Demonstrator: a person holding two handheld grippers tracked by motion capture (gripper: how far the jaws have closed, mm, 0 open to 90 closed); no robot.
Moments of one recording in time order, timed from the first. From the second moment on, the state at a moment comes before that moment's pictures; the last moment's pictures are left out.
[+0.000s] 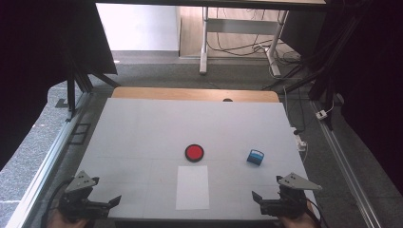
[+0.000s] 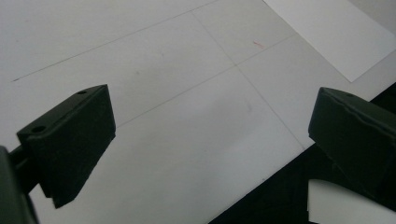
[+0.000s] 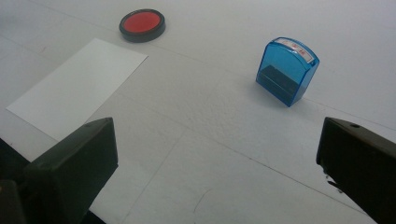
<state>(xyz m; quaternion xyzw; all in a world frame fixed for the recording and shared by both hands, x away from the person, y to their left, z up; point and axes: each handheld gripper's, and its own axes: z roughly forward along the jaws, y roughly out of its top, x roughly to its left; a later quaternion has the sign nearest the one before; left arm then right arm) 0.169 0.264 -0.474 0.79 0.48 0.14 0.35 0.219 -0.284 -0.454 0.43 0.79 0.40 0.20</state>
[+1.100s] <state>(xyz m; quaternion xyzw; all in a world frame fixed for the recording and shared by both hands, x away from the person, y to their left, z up) 0.170 0.262 -0.474 0.80 0.47 0.13 0.35 0.223 -0.278 -0.454 0.42 0.81 0.38 0.19</state>
